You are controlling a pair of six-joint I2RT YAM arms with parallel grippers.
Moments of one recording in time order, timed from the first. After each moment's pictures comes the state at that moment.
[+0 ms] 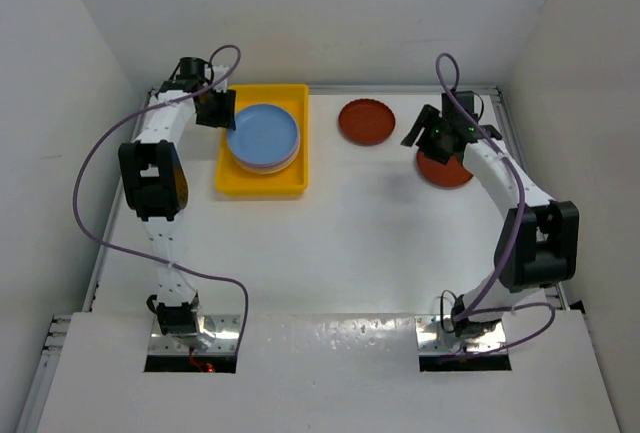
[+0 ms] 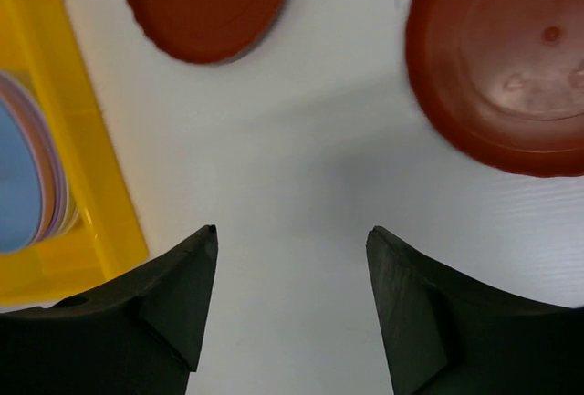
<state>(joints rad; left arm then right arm) 0.04 2.23 2.00 -0.71 0.24 0.14 0.12 1.59 1.21 -0.43 -0.08 0.56</state>
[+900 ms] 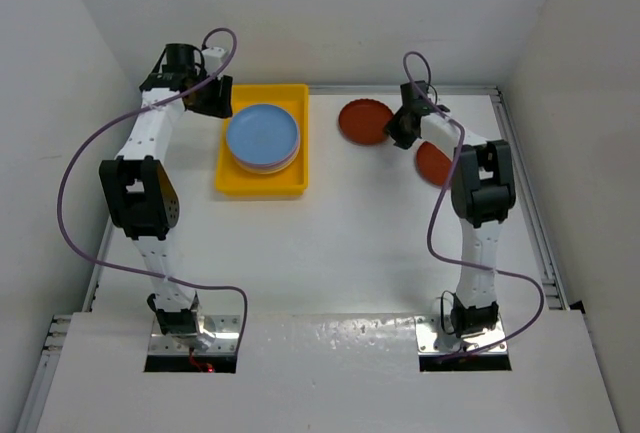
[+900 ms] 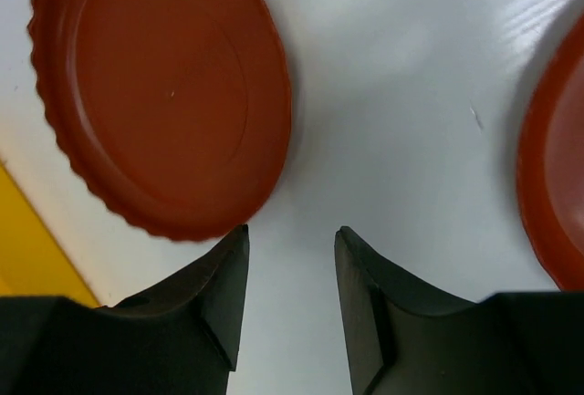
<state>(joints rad) 0.03 1.99 1.91 -0.71 0.27 0.21 0.16 2.16 1.62 -0.39 0.09 0.82</state>
